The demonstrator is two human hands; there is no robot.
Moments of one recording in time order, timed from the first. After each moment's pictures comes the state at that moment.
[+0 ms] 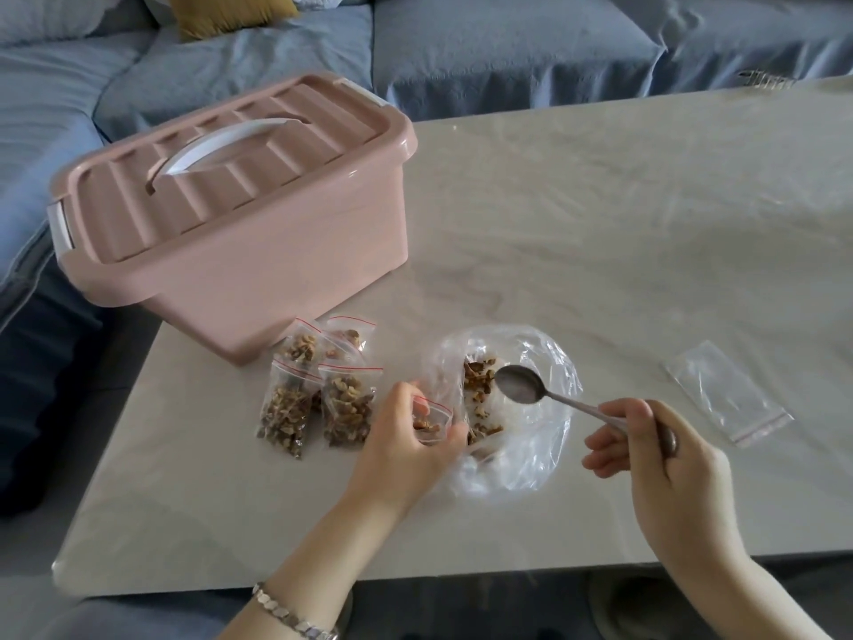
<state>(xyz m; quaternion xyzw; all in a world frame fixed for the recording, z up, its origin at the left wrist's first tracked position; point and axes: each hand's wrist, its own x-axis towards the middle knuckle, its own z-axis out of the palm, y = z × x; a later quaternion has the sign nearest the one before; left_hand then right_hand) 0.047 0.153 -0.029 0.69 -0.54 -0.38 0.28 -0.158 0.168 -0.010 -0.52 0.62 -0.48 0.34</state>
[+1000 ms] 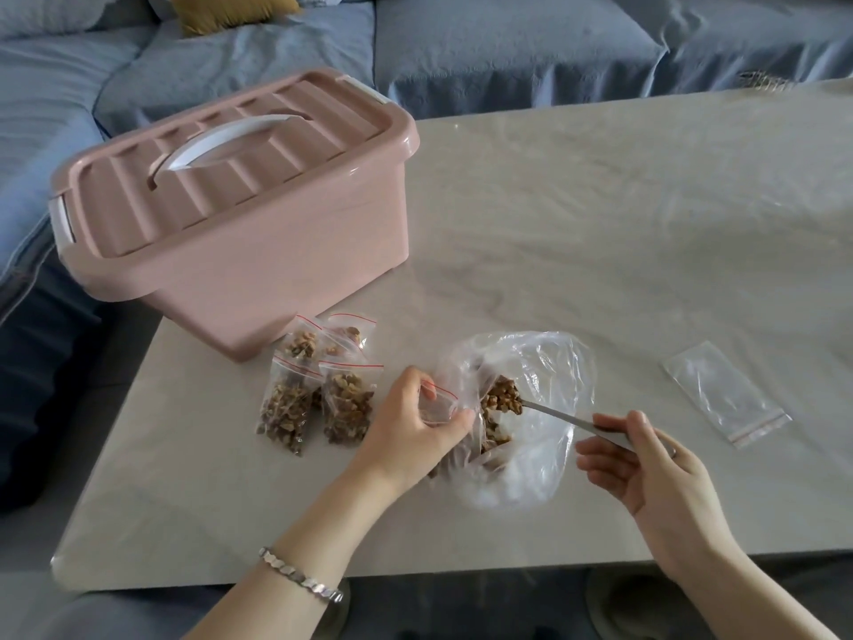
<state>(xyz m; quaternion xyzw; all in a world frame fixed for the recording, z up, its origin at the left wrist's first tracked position) 0.049 0.137 -0.033 0.67 -0.56 -0.39 0.29 -0.166 0.165 -0.025 -0.22 0.57 -0.51 0.61</state>
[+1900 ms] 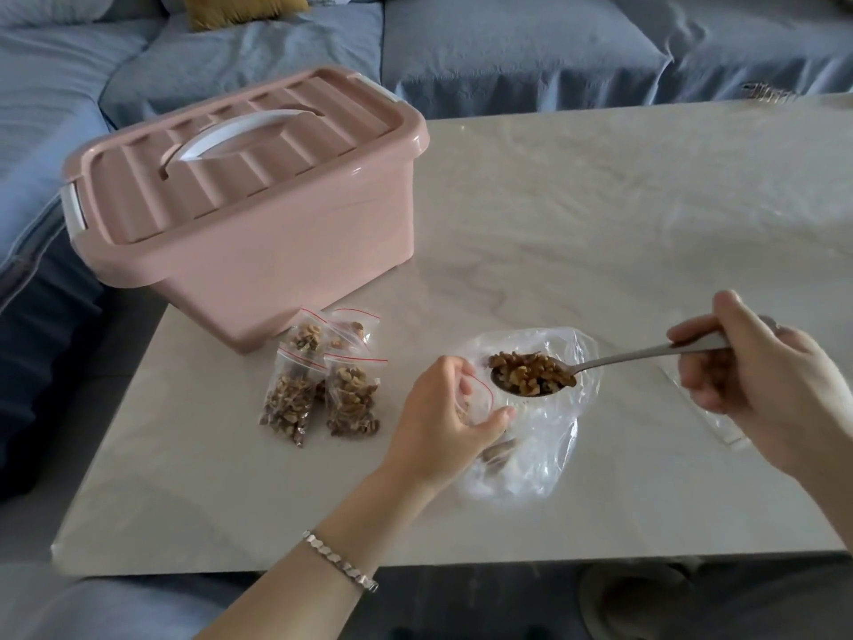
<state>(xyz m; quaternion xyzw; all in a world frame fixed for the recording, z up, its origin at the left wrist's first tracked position) 0.025 0.137 -0.041 0.62 -0.64 -0.32 0.33 -0.201 0.108 0.050 -0.38 0.63 -0.45 0.50</state>
